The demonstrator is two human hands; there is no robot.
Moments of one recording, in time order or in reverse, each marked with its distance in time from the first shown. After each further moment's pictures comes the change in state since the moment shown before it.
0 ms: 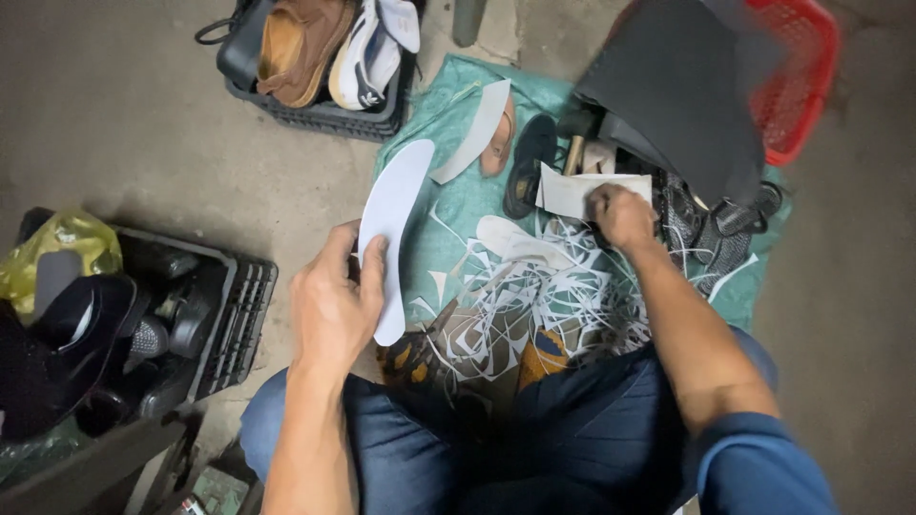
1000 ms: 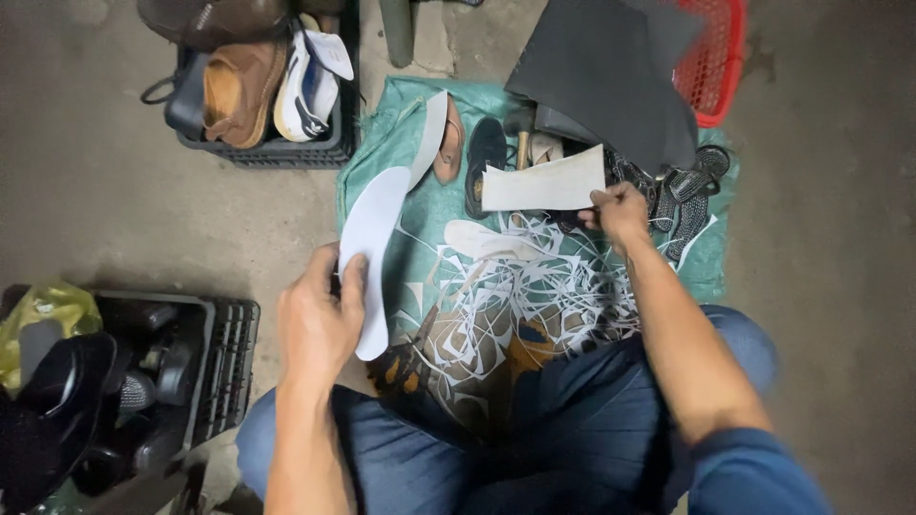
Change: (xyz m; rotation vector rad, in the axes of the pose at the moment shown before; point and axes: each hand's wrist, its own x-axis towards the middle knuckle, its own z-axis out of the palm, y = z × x) left_hand -0.009 0.009 0.016 0.087 -0.134 0.009; right_hand -0.066 0.026 -0.030 1.189 0.302 0.585
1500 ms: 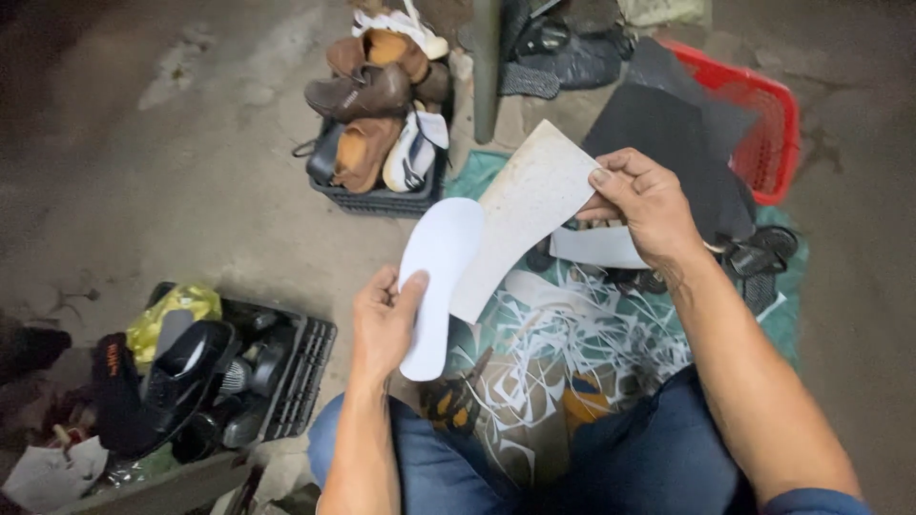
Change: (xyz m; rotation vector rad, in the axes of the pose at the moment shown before) left_hand -0.012 -0.030 -0.013 -0.710 0.082 -0.313; right_hand -0.159 -0.214 0.026 0.389 -0.551 -0.582
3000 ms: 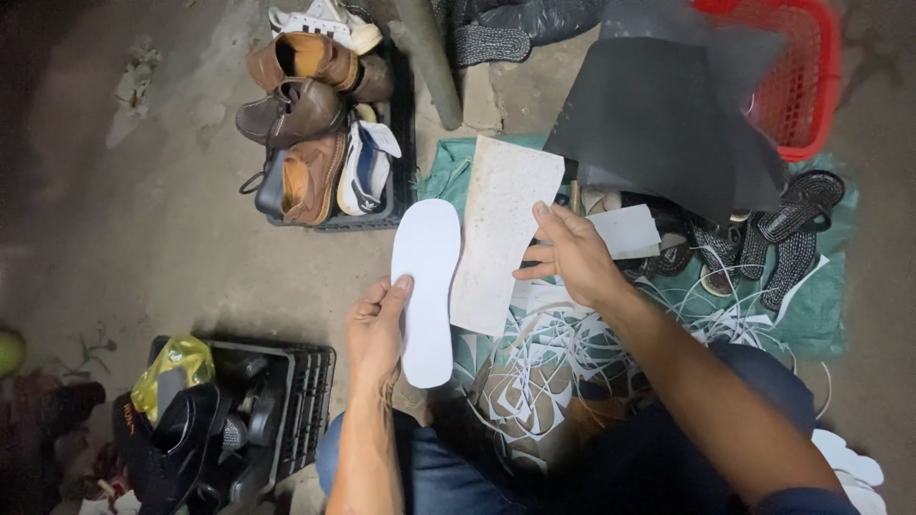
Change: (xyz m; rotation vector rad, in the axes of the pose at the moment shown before) left_hand 0.071 -0.012 0.097 -0.082 -0.015 -0.267; right_hand 0.034 0.099 -0.011 0.239 0.055 0.552
